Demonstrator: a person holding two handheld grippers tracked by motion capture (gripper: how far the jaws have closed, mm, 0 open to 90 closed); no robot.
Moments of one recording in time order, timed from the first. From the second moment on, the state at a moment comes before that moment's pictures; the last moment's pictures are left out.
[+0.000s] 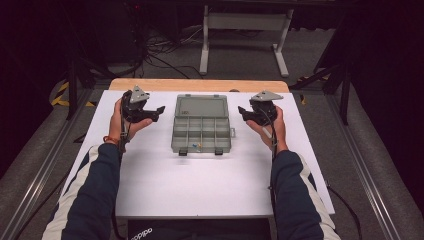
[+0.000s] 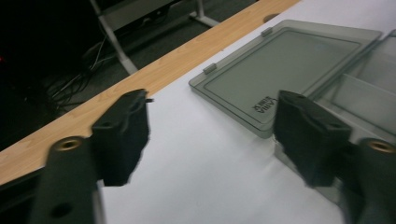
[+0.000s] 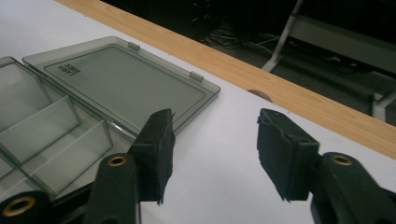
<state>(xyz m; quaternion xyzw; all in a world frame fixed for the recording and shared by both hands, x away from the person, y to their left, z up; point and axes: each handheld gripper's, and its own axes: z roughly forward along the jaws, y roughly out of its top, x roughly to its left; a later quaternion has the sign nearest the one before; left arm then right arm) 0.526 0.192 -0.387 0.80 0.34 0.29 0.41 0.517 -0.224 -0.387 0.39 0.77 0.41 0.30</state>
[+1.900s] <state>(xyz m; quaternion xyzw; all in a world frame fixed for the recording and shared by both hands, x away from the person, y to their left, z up) 0.596 0.133 -0.450 0.85 0.39 0.19 0.28 0.589 -0.183 -0.442 0.39 0.86 0.29 0.19</state>
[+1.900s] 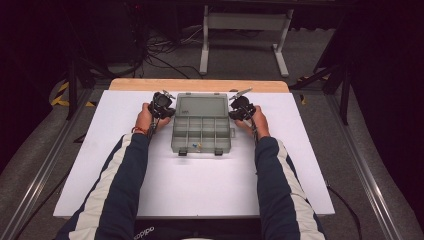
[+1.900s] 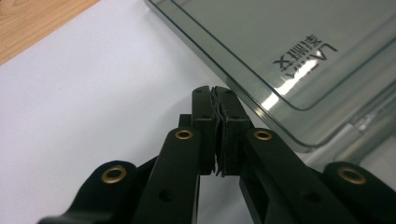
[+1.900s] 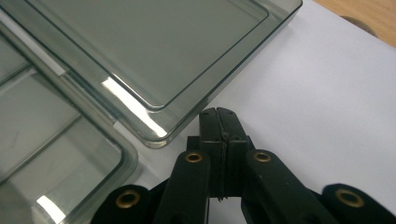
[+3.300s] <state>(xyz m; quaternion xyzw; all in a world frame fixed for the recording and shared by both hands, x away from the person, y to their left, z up) 0.608 0.135 -0.419 0.81 0.41 0.24 0.35 0.592 -0.178 -0.430 0.37 0.82 0.35 0.26</state>
